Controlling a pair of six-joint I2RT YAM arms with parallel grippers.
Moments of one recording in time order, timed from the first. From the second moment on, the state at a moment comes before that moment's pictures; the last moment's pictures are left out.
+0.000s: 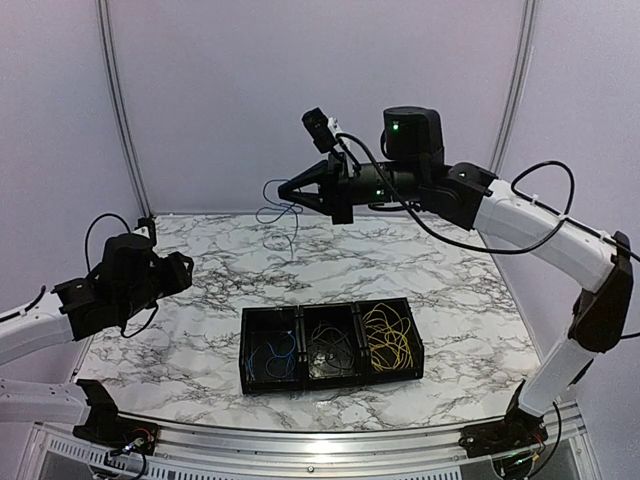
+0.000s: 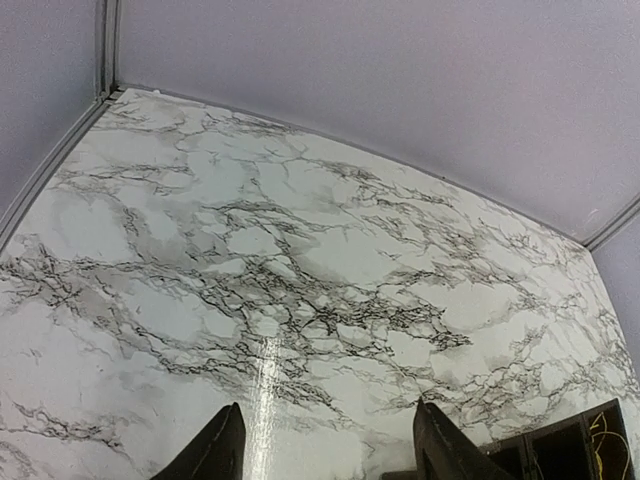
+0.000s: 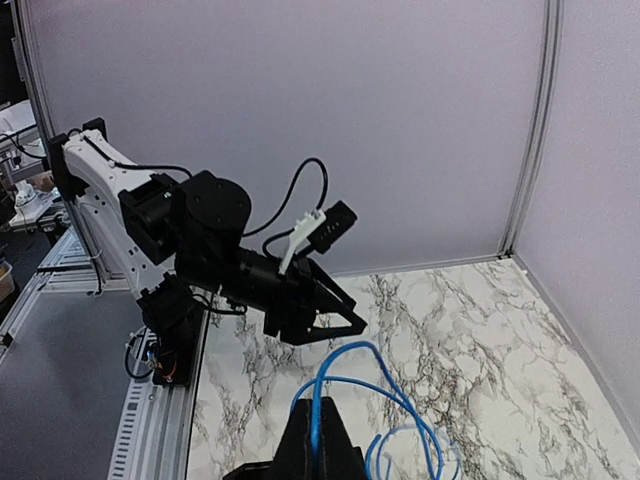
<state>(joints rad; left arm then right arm) -0.67 0.95 0.64 -0.19 -0.44 -0.64 0.87 1.63 1.69 -0.23 -0.64 -0.07</state>
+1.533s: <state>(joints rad) -0.66 0.73 0.53 -0.42 -0.56 -0.68 1.02 1.97 1.43 -0.27 -0.41 -0.18</state>
